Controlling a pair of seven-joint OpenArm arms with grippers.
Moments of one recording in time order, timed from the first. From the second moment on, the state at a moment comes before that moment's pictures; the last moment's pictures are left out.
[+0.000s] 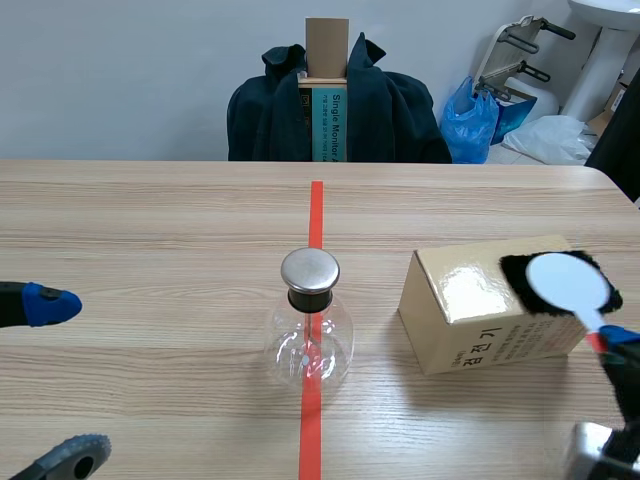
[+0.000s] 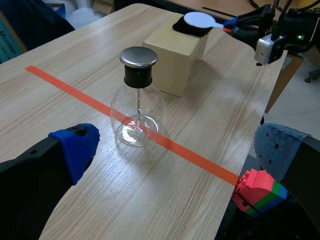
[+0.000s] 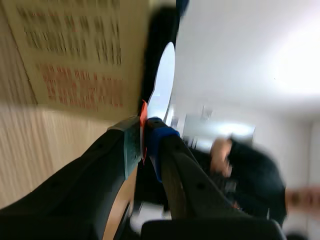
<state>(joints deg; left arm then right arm) 53.8 -46.8 -10.4 110.4 -14.0 -41.4 -30.5 -34.1 32.6 -3.7 76.8 -65.3 -38.6 16.8</state>
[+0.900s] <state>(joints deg) 53.8 -46.8 -10.4 110.4 -14.0 -41.4 -30.5 -33.4 31.6 -4.0 76.8 -66.1 -36.1 10.3</state>
